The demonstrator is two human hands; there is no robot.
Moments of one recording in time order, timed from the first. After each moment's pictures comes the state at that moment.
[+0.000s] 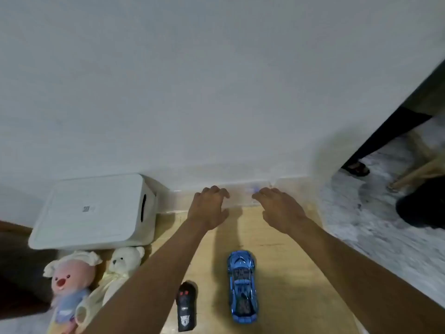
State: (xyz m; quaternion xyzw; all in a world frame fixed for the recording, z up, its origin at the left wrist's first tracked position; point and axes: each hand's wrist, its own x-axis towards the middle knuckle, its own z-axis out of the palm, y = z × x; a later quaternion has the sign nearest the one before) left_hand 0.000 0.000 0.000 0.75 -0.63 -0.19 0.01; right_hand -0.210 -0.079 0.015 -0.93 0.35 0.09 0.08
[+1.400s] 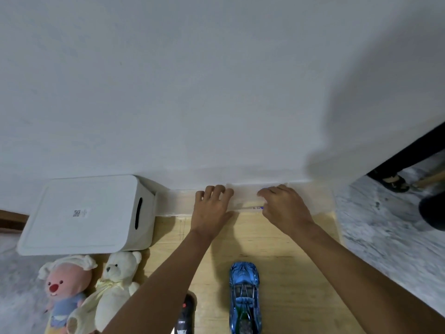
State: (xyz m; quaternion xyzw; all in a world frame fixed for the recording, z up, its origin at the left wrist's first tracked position) left_hand 0.008 -0.015 -0.060 0.75 -0.66 0.04 0.03; right_hand -0.191 -0.116 -0.028 -0.92 0.38 -0.07 0.11
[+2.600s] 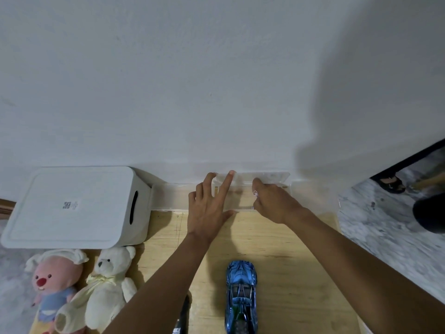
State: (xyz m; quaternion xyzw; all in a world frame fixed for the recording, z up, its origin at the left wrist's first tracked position) left_hand 0.002 -0.006 -0.059 0.81 -0.59 0.02 0.05; right_hand -0.160 -0.140 -0.038 -0.87 0.37 0.11 0.29
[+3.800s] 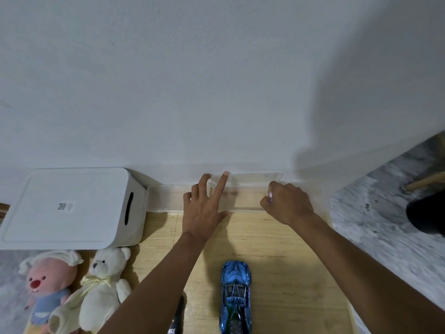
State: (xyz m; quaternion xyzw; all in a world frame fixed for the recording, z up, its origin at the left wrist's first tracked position) left_hand 0.001 -0.007 -0.054 0.81 -0.58 0.02 0.03; right_hand -0.188 -0.135 -0.010 -0.85 0.50 0.08 0.16
